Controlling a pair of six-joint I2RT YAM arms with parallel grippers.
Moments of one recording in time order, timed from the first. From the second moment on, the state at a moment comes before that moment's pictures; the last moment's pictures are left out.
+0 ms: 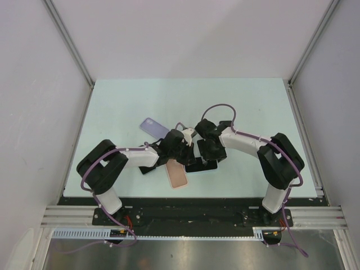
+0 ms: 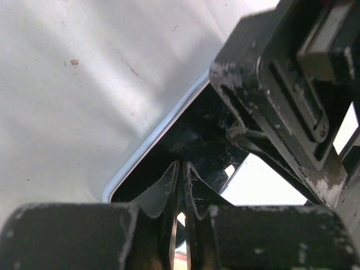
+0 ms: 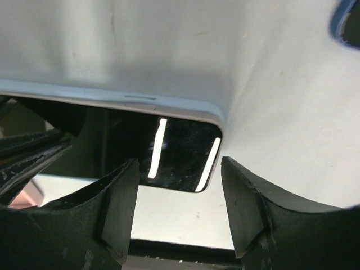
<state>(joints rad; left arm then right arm) -0.78 1.70 0.79 0.18 0.28 -0.38 0.70 1.80 1.16 -0.75 0.08 0.46</state>
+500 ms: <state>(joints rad) -0.78 1.71 0.79 0.20 0.29 -0.38 0.70 1.64 1.07 -0.74 0.34 0.41</state>
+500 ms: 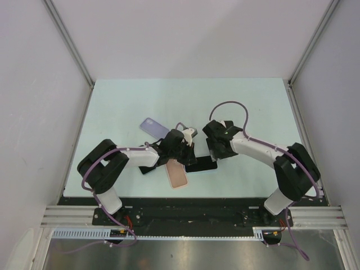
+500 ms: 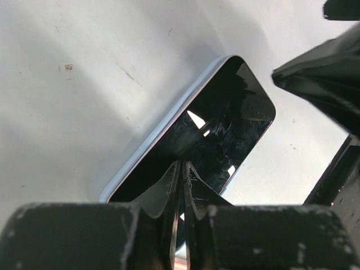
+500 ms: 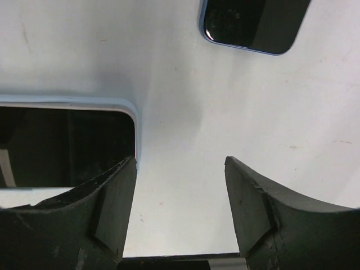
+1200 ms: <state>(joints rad) -0.78 1.72 0.79 0.22 0.31 -0.38 0.29 1.40 0.82 -0.40 -0.58 0.38</state>
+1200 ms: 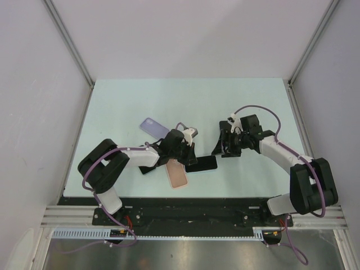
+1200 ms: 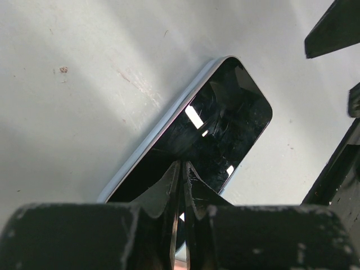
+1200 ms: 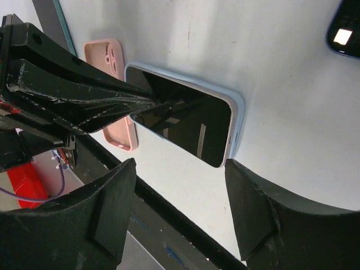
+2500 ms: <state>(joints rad) -0.78 1.74 0.79 0.23 0.35 -0.39 0.39 1.65 0.86 -0.42 -0.45 0.37</state>
